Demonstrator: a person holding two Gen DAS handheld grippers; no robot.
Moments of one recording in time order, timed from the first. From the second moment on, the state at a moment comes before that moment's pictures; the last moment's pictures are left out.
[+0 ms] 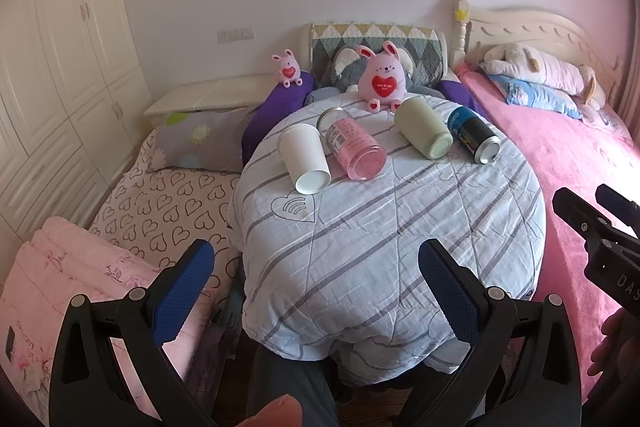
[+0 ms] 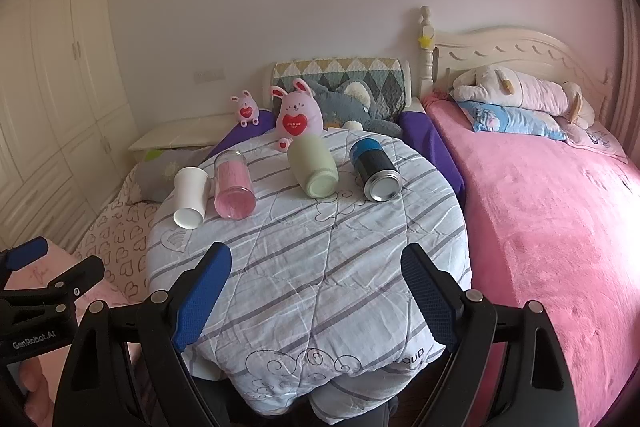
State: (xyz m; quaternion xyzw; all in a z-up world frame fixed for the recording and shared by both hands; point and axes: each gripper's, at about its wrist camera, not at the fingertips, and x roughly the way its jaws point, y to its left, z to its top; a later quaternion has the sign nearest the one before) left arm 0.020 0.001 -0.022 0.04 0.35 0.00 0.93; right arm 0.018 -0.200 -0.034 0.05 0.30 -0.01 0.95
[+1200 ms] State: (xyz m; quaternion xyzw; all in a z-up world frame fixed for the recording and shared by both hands) left arm 0.205 -0.049 -0.065 0.05 0.39 0.02 0.92; right arm 0.222 -0.276 -0.091 0.02 0.39 -0.03 0.92
